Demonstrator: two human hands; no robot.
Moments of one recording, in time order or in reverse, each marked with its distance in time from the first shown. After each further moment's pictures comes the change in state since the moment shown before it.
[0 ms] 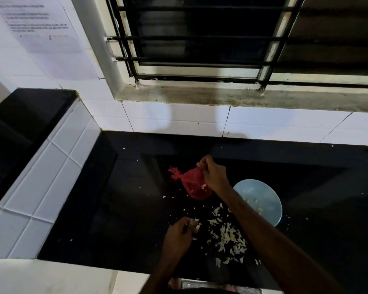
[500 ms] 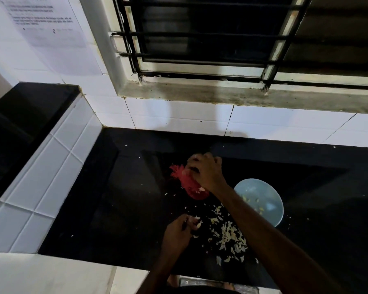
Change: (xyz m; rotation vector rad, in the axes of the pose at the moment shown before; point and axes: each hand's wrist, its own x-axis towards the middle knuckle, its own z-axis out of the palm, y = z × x) left_hand 0.002 -0.002 -0.004 -0.061 0.011 -0.018; right_hand -0.001 -0.039 0.001 -0.477 -0.101 -0.275
